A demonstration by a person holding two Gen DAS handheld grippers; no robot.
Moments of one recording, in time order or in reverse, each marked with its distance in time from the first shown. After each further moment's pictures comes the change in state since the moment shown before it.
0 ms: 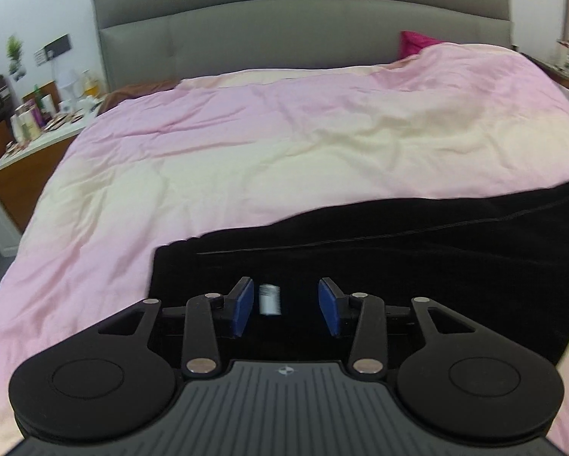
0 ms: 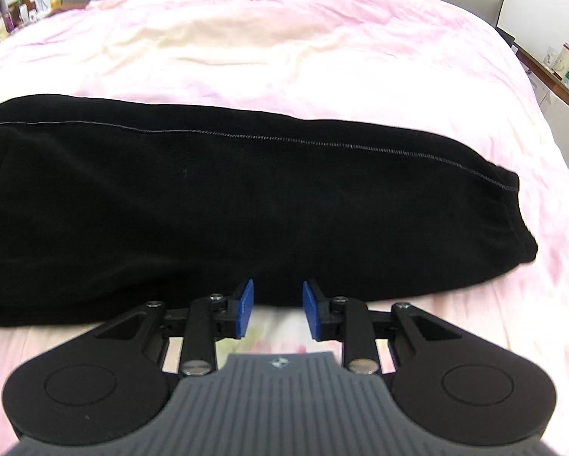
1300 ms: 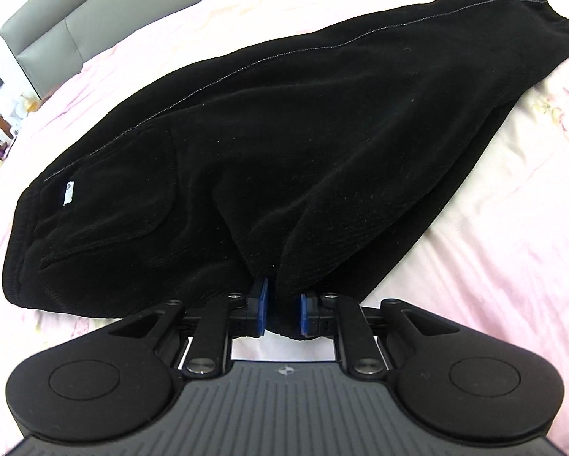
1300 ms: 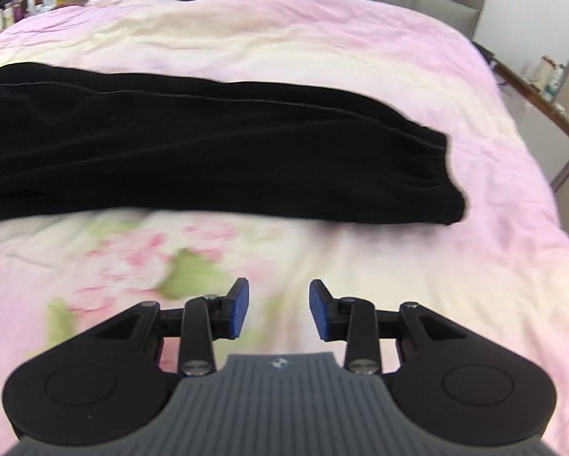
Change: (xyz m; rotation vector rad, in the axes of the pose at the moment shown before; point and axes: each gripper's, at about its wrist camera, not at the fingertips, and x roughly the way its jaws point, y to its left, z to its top) left arm 0.059 -0.184 -0.098 0.260 0.208 0.079; right arm -0.015 -0.105 -0.071 -0.071 -0.085 -0.082
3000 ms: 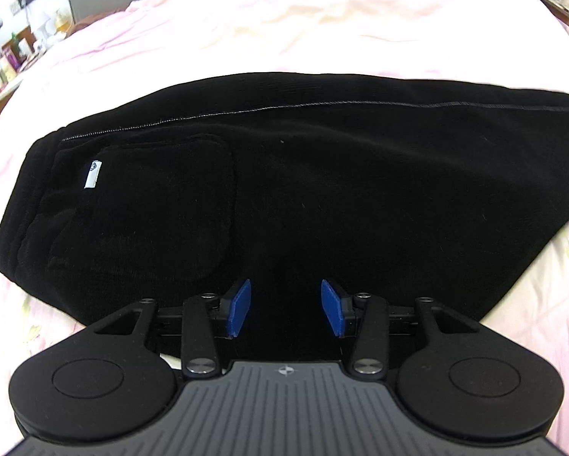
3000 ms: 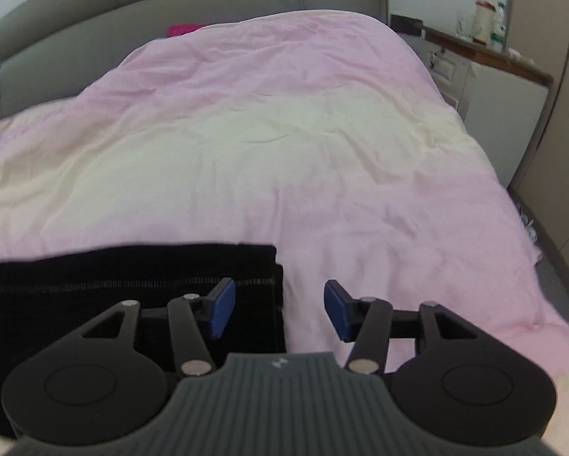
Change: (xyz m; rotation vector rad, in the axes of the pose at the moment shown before) left arm 0.007 0.087 0.035 -0.282 0.051 -0.069; right arm 0.109 -0.212 0.116 0.236 -0.062 0.010
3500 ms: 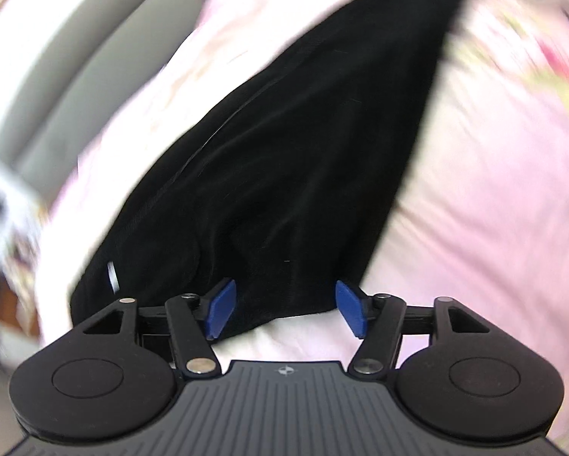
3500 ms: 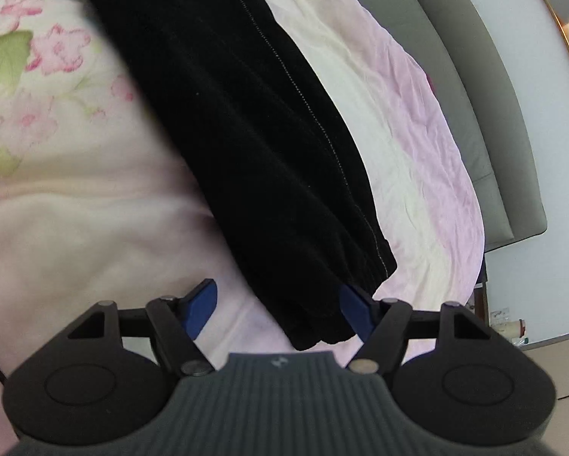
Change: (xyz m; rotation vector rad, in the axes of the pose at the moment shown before) left arm -0.032 -0.088 -0.095 0.730 -0.160 0.212; right arm -0.030 0.114 -0.147 -1.169 -0.078 -0.152
